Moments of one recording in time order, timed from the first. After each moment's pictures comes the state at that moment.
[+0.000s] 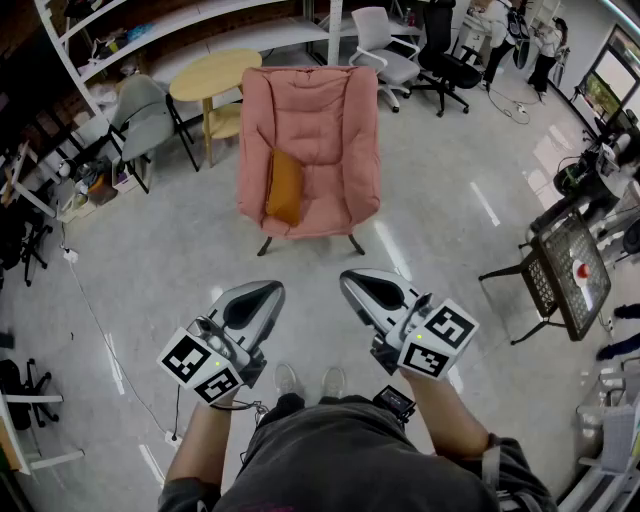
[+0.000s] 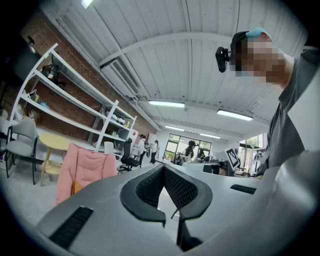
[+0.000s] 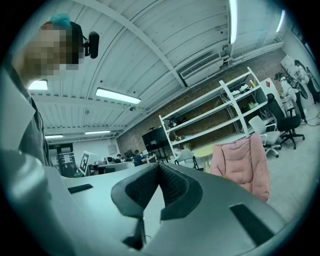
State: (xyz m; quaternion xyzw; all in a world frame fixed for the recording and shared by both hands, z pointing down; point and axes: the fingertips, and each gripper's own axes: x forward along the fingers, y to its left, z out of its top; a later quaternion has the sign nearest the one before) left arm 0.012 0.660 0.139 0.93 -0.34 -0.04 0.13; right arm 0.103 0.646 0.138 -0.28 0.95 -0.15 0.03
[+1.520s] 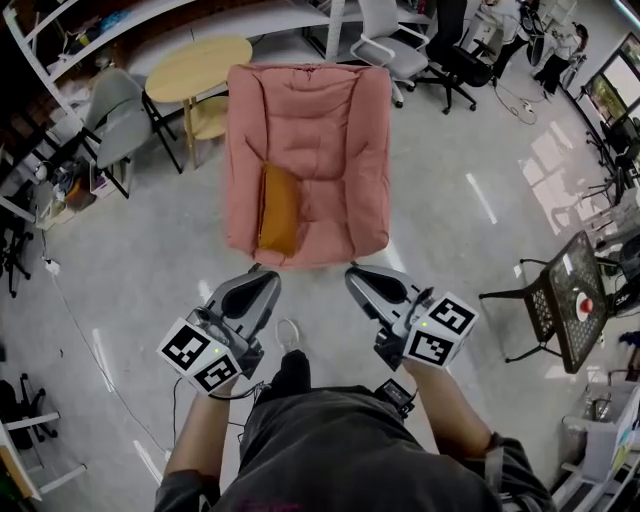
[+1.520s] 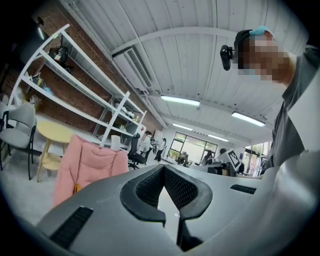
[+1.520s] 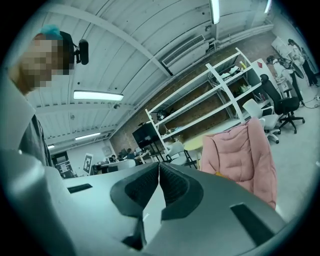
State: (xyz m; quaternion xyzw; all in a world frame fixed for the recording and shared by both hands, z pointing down) left arm -0.022 0.397 0.196 0.92 -0.34 -0.04 0.18; right arm 0.087 0.390 0.201 -0.28 0.93 -0.23 0.01
